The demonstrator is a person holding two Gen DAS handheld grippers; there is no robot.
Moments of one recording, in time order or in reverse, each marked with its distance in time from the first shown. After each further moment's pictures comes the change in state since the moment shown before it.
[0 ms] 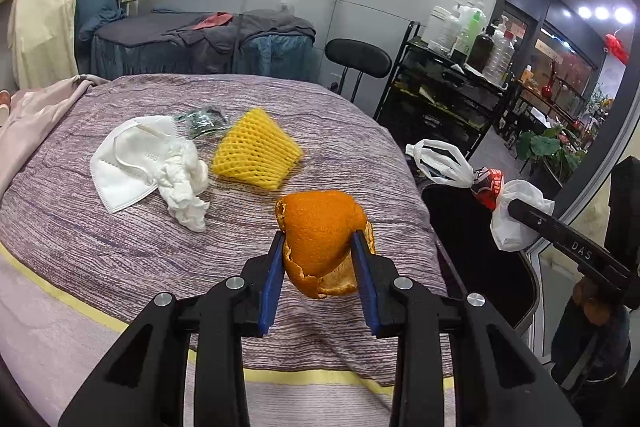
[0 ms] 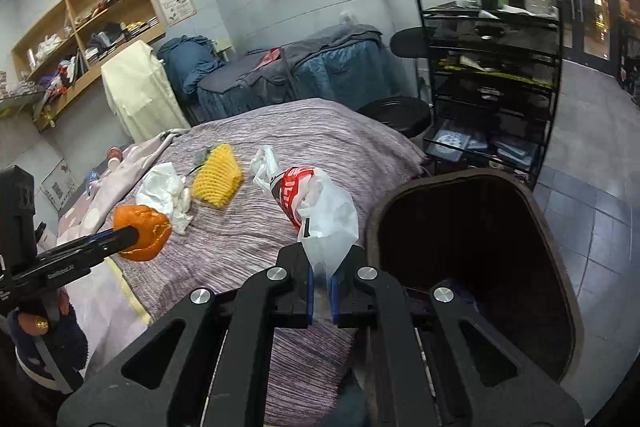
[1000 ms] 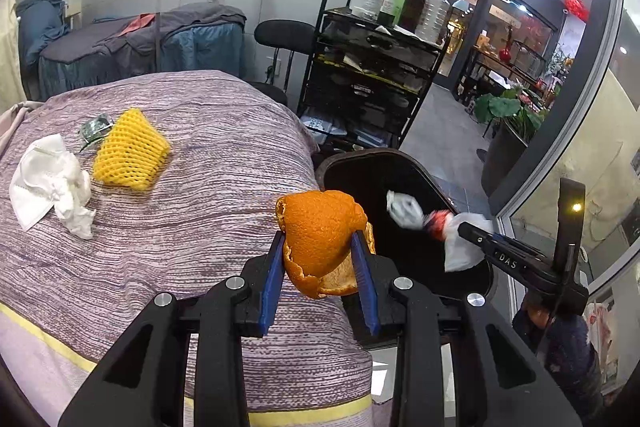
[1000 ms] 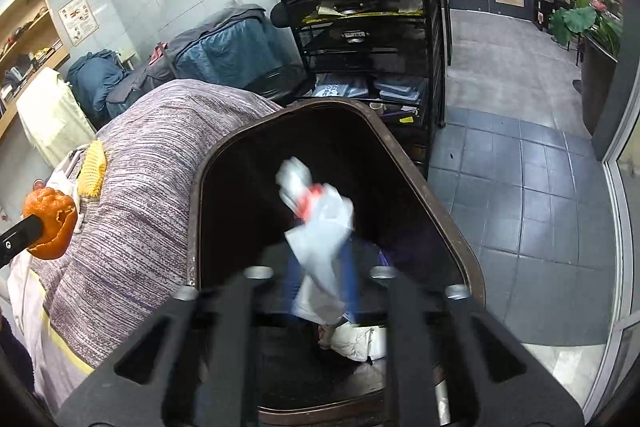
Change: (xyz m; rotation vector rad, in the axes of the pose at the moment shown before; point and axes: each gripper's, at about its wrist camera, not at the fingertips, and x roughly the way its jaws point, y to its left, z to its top) left arm 0.039 -0.102 -0.007 0.122 0.067 -0.120; right arm -0.009 -0.123 -0.053 0.200 0.065 -0.276
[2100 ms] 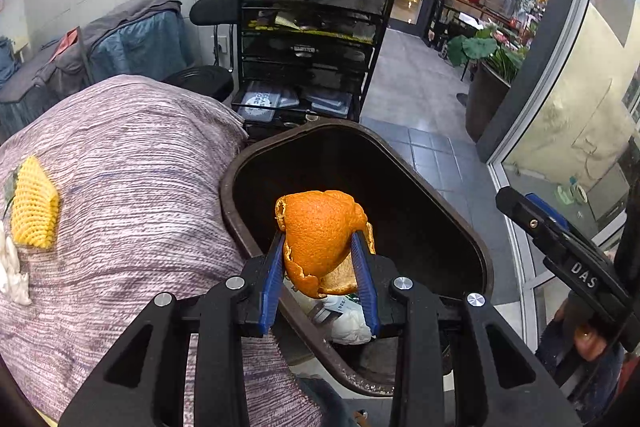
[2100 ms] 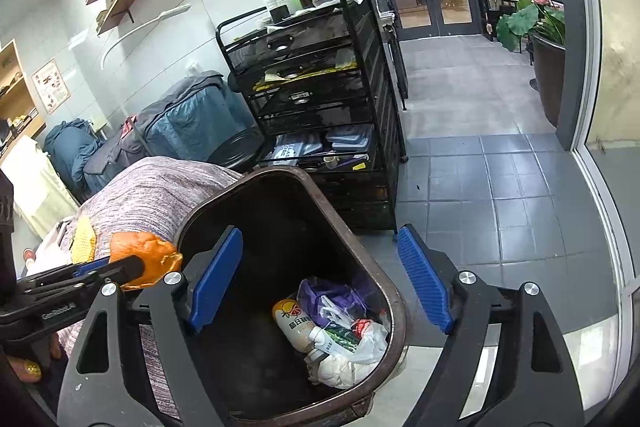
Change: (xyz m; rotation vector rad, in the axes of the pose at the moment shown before) left arm 0.086 -0.078 0.021 0.181 0.148 -0.046; right arm -0.048 -0.040 0.009 0.153 -0.198 -0.086
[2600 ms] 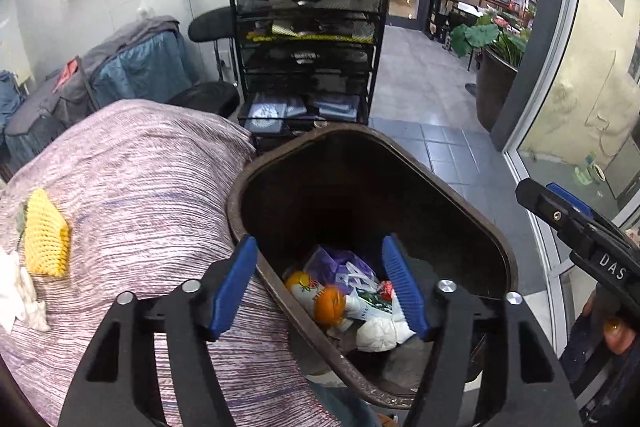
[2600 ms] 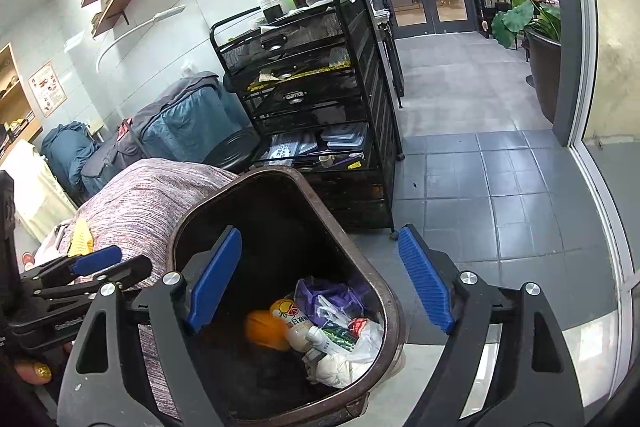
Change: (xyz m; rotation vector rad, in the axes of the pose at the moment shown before) left arm 0.000 -0.010 -0.001 0.080 -0.037 0.076; right arm 0.000 -0.004 0.001 0.016 0.000 -0.006
